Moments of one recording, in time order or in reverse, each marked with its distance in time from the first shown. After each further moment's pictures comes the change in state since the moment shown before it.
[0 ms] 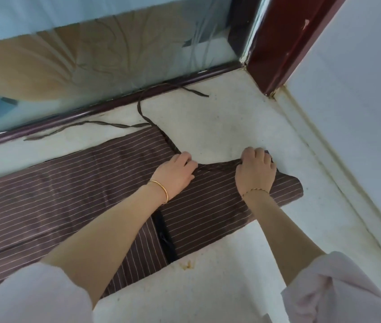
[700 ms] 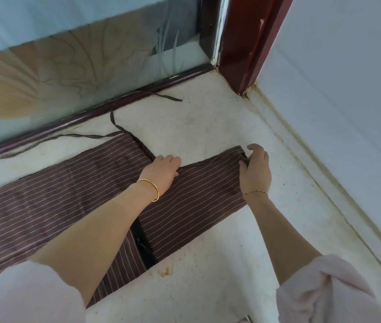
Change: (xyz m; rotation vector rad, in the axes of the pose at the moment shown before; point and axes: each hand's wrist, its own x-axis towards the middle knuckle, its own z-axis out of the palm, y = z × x) left_hand 0.038 0.018 0.002 0.076 -0.125 -0.096; right_hand 0.010 0.064 0.000 0.580 0.075 0.216
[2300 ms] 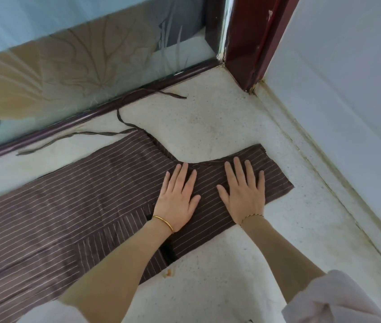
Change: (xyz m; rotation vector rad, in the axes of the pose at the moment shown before) left_hand -0.041 0.046 0.059 -0.029 0.186 -0.076; right_hand -0.034 0.041 0.037 -0.666 -0.227 -0.414
